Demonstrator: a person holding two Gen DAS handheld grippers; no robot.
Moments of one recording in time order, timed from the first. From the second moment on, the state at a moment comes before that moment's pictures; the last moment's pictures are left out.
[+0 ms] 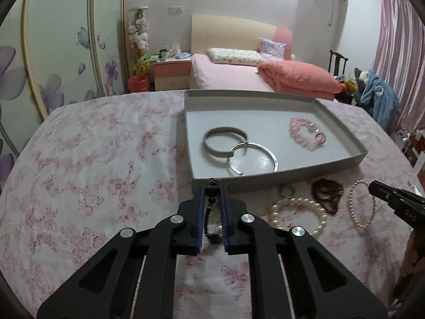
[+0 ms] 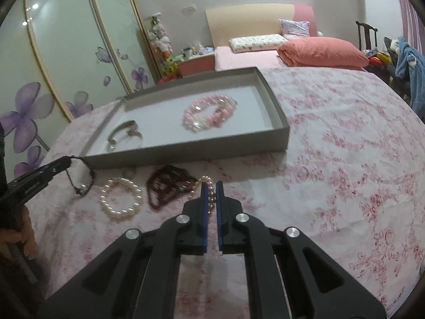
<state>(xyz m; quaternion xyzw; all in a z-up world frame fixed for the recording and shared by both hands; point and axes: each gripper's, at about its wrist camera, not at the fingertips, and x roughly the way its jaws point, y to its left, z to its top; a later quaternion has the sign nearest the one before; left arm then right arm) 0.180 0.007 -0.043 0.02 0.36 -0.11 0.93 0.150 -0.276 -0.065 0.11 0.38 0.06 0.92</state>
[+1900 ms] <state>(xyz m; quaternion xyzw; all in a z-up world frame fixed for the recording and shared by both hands) 0.138 -0.004 0.003 -0.07 0.27 -0.17 0.94 0.114 -0.236 0.027 0.12 0.19 0.09 0.97</state>
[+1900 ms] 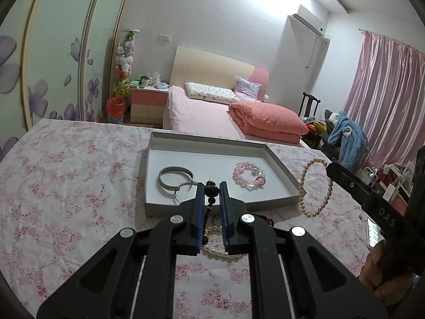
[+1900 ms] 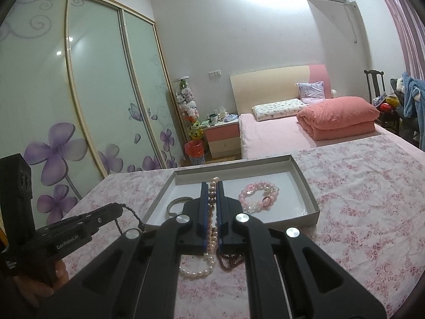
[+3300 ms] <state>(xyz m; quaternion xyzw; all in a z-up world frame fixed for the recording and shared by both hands) 0.218 -0.049 0.005 0.00 0.22 -0.08 0.97 0.216 -0.246 0.021 0.11 0.18 0.05 0.98</state>
